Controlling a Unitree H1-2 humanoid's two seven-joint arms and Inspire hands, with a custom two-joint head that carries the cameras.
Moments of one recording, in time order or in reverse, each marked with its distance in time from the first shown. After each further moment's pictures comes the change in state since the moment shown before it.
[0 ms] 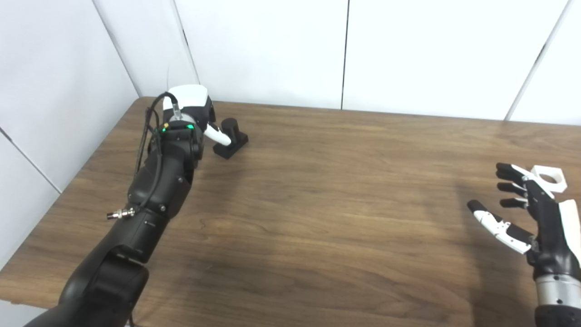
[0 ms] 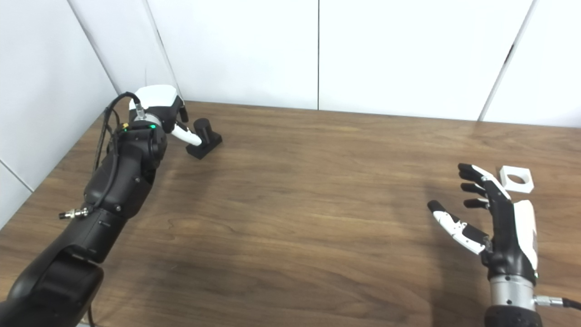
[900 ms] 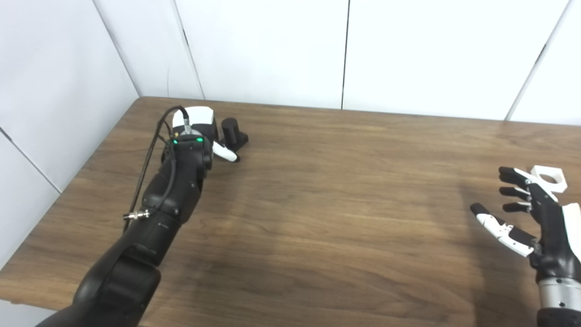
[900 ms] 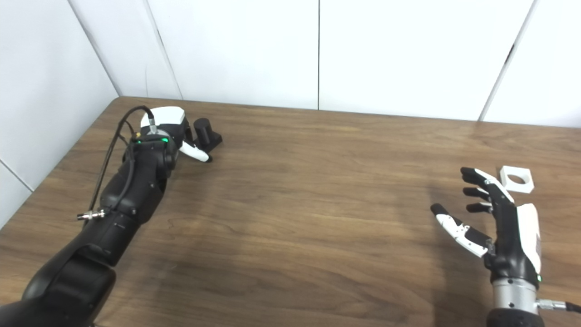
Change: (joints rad) left arm -0.002 -0.053 -0.013 0.138 0.017 -0.003 0.046; right arm 0.008 0.002 -0.013 -0.003 0.003 0.000 -0.002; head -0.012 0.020
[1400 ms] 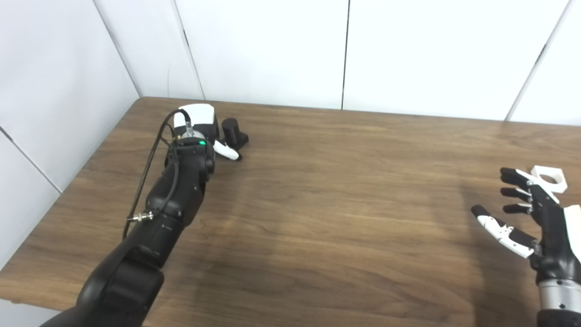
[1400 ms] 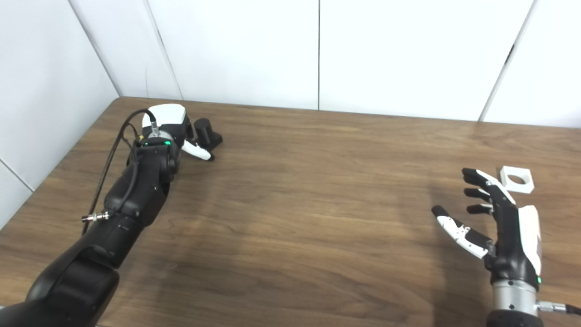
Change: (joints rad) left arm 0.005 -0.018 0.000 0.041 -0.021 0.000 0.137; right arm 0.006 0.011 -0.005 -0.003 0.005 0.000 -0.002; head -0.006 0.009
